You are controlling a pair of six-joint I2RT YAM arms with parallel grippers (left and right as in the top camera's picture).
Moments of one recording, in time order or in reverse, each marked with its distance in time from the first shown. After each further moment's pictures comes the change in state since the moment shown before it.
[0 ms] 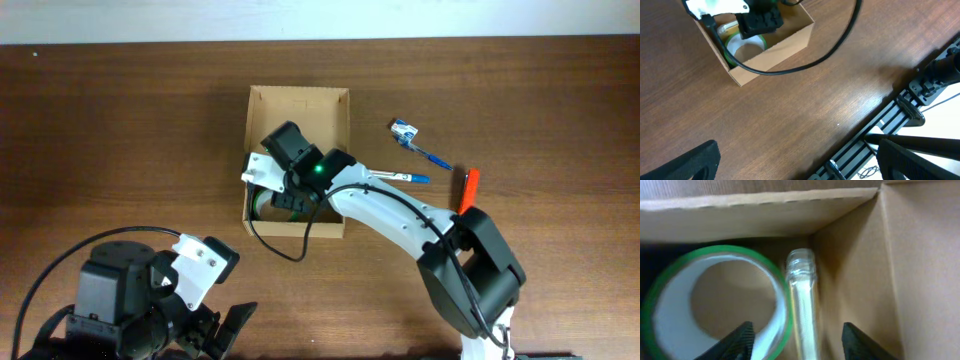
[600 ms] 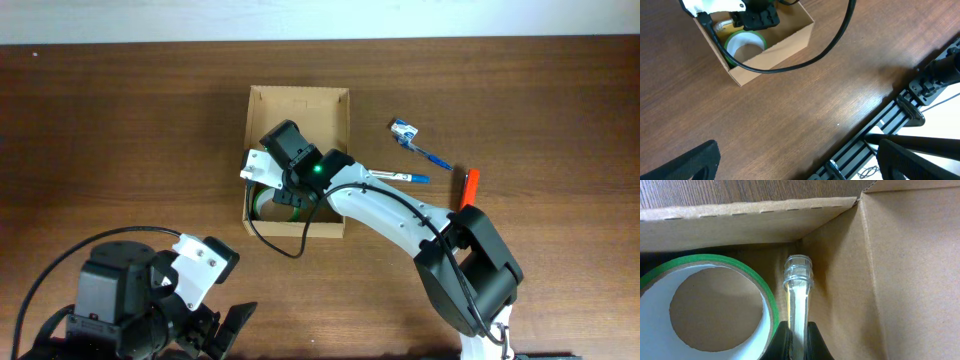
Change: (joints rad) left arm 0.000 0.000 0.000 0.000 0.000 0.000; right arm -0.001 0.007 0.000 0.033 0.022 0.002
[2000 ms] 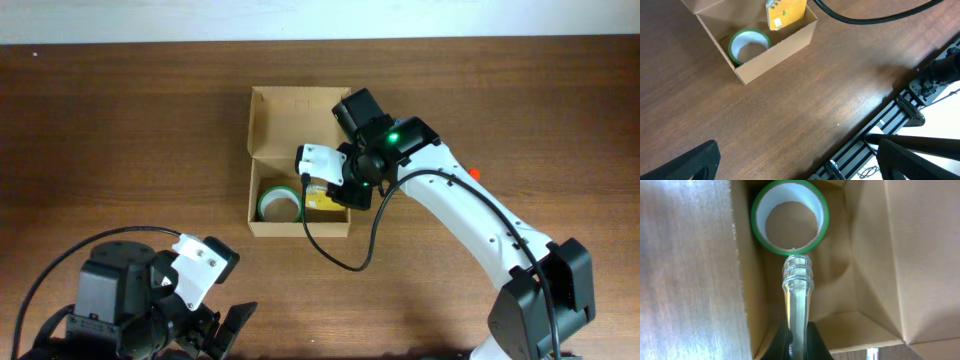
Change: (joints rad) left arm 0.000 0.000 0.000 0.000 0.000 0.000; right arm -0.210 -0.256 0.005 -0.495 -0.328 -0.193
